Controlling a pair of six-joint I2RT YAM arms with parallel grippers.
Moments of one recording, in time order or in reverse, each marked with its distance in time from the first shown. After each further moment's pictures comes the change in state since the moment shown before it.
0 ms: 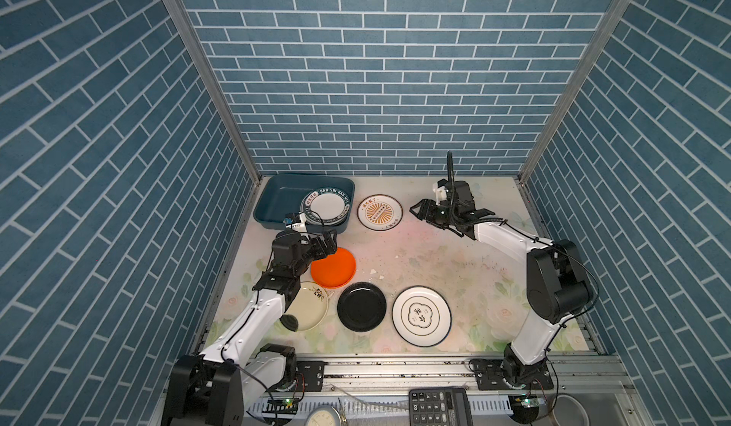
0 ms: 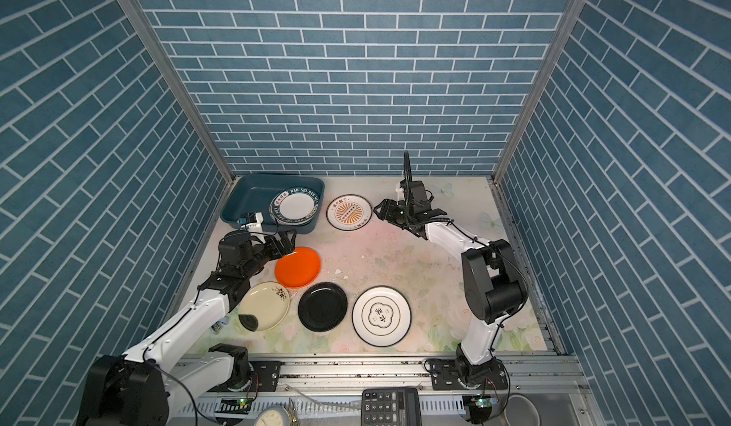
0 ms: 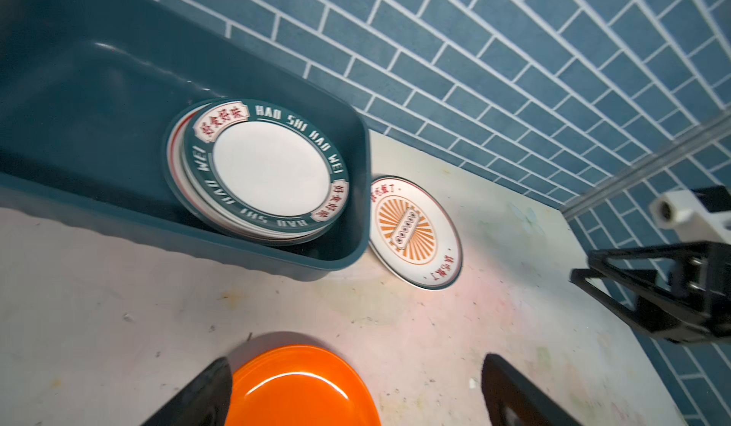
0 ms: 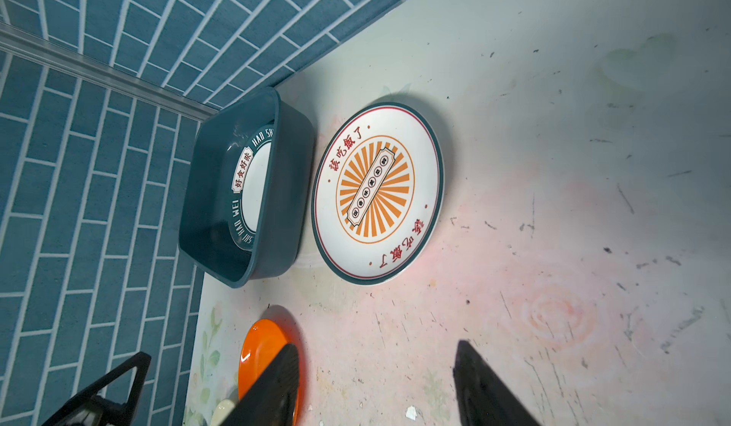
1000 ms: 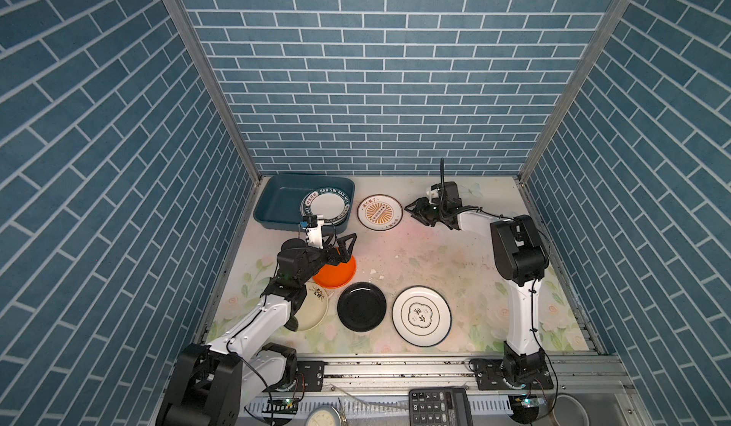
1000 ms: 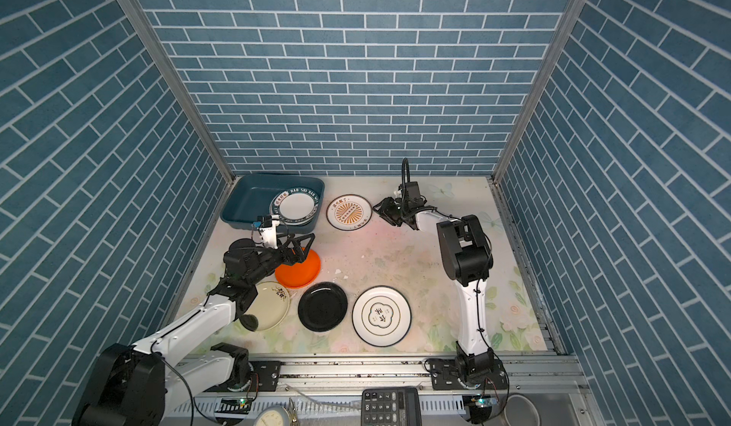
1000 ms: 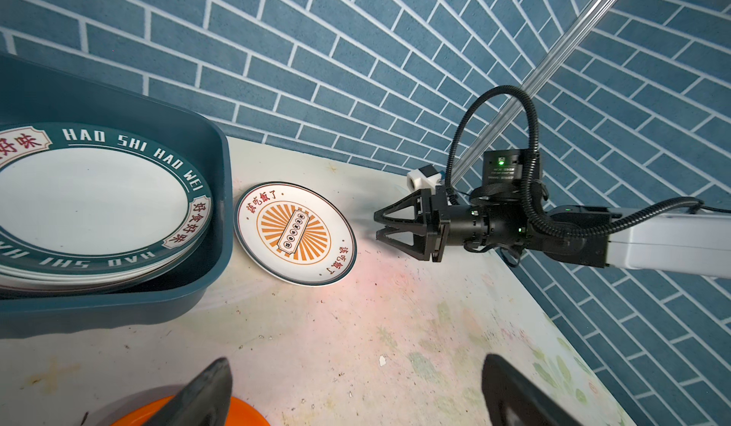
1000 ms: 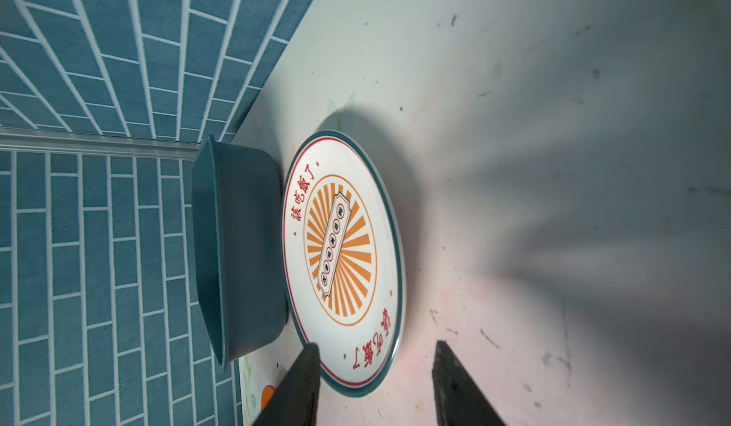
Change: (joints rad) left arm -0.069 0.053 -0.103 0.323 0.217 0.017; right arm -0.056 0.418 0.224 0.150 -0.172 0.208
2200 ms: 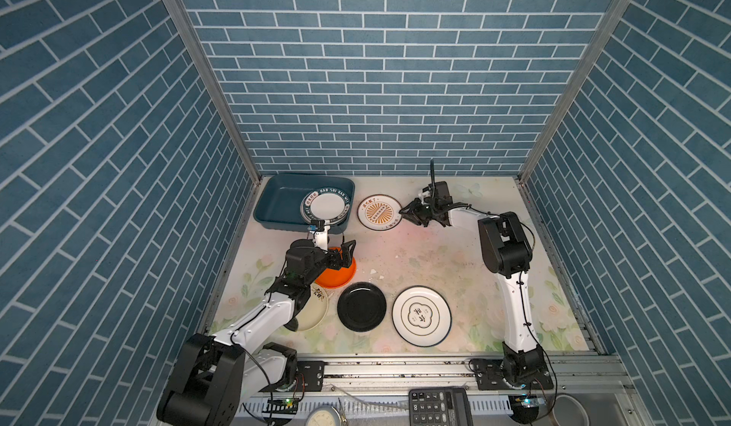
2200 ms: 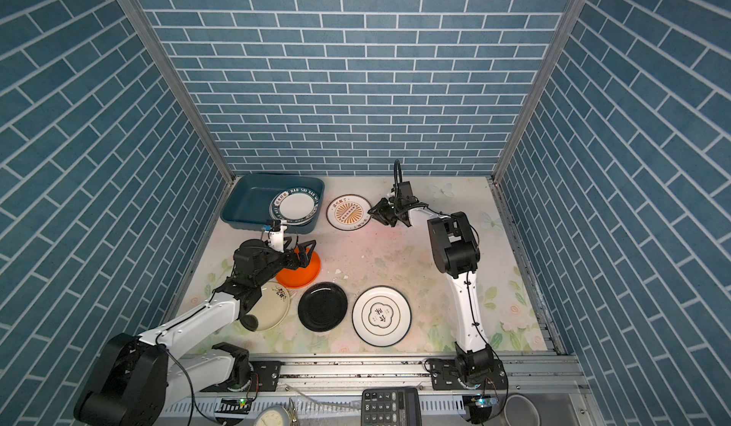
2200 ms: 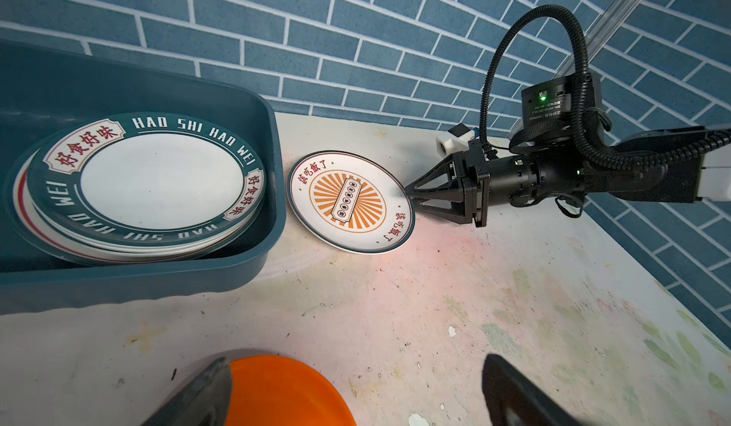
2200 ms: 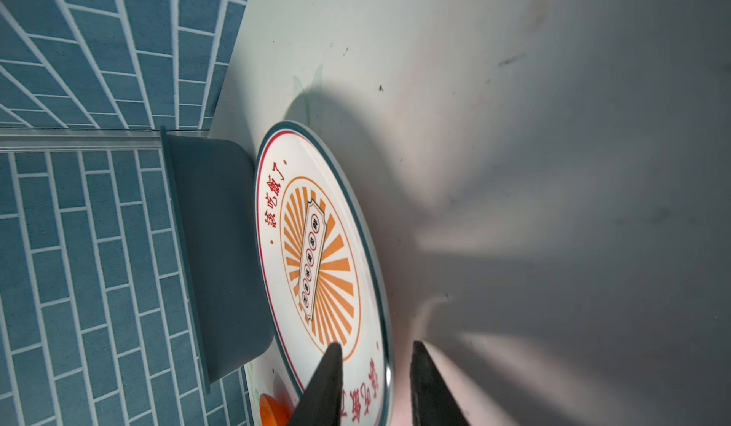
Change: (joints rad) left arm -0.040 0.040 0.004 -0.098 -0.164 0.178; right arm 0.028 0.152 0.189 -0.098 -0.057 0.005
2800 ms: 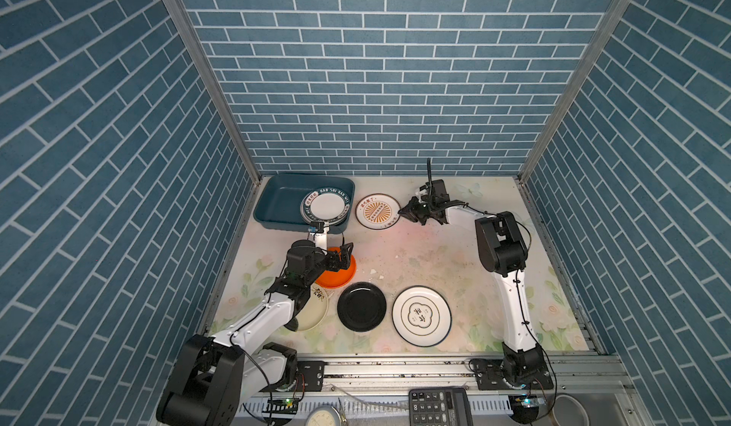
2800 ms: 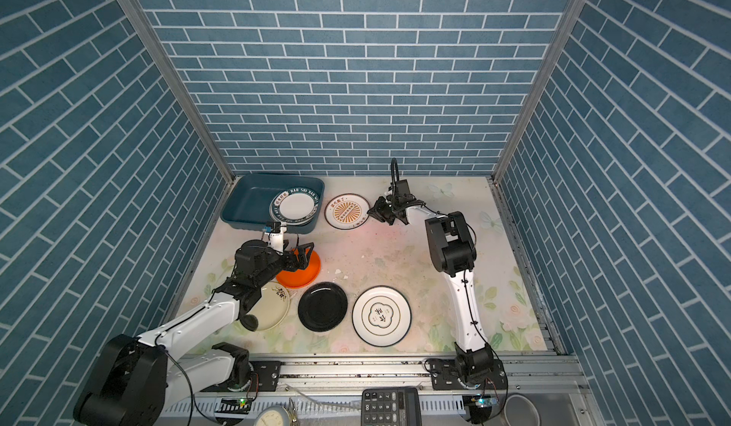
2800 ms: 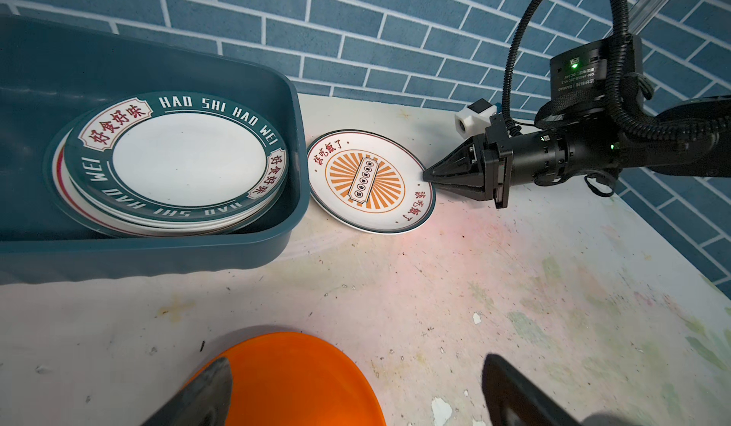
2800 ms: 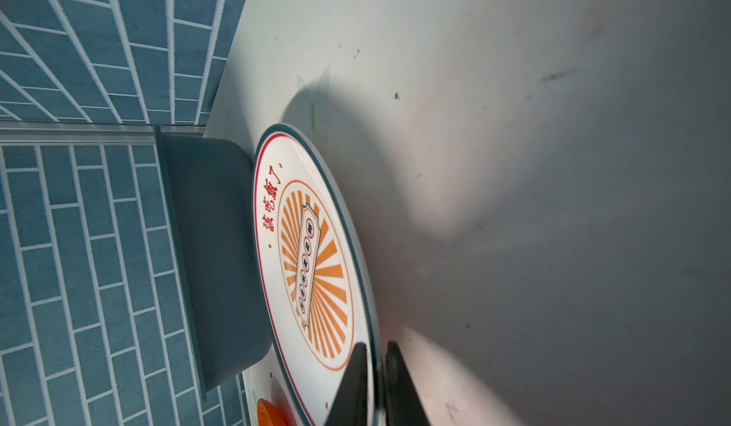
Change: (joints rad) left arm 0.000 -0.006 0.000 -0.069 -0.049 0.024; right arm 0.007 0.040 0.074 -0.047 -0.002 -0.016
